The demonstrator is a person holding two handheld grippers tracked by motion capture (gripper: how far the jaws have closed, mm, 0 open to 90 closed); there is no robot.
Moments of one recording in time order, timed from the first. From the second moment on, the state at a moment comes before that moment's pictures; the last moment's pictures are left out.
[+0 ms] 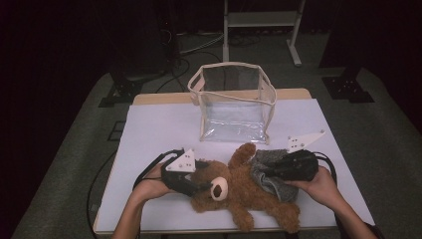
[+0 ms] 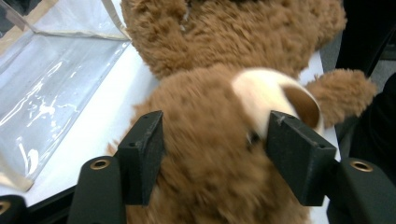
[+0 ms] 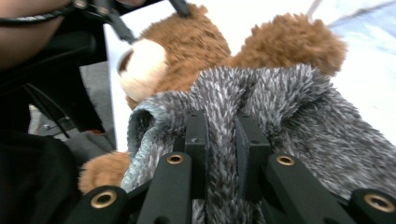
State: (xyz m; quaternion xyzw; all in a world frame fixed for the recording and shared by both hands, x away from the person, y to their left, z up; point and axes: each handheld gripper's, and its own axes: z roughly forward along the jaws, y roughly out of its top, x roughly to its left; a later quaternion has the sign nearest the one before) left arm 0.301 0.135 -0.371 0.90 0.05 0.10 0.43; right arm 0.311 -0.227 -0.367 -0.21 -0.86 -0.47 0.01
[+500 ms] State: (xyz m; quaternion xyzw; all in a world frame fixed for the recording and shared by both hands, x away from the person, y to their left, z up) left arm 0.314 0.140 -0.397 0.90 0.08 0.10 0.41; right arm 0.322 -0.226 -0.365 -0.23 -0.84 -0.50 -0.01
